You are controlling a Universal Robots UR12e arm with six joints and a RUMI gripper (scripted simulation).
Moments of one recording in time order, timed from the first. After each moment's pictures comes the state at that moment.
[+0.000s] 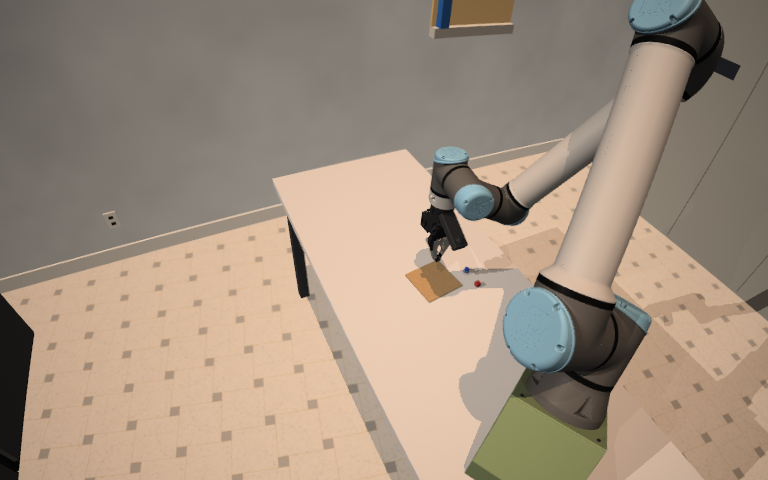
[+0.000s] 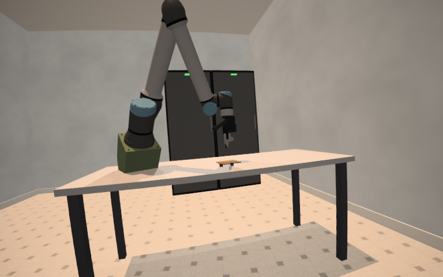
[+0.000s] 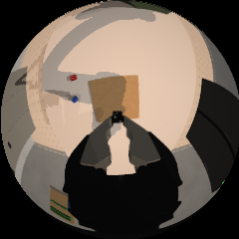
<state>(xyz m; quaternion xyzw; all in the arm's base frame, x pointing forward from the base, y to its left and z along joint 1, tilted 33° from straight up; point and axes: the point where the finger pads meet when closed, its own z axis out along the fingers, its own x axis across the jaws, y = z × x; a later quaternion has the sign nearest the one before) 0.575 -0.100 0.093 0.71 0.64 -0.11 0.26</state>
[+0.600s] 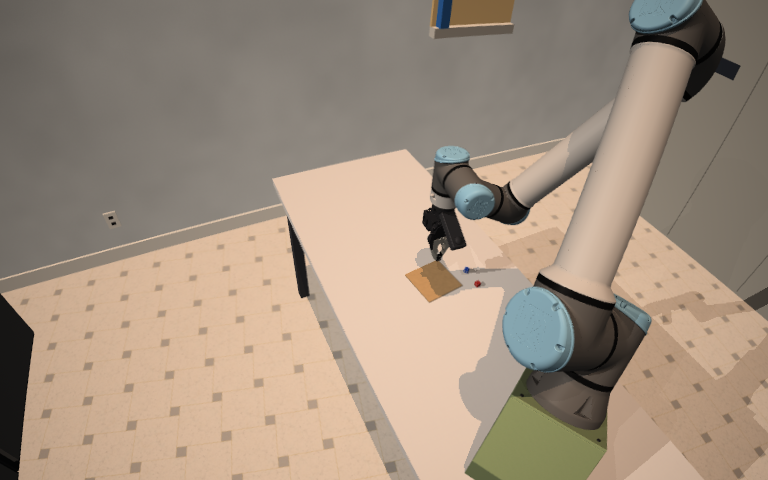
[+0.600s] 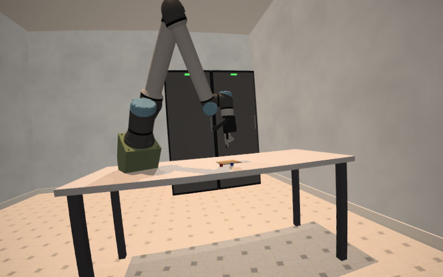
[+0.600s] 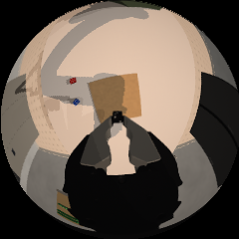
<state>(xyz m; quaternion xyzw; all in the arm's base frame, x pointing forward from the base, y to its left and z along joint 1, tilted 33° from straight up) 0.575 -0.103 0.095 0.74 0.61 -0.10 0.26</state>
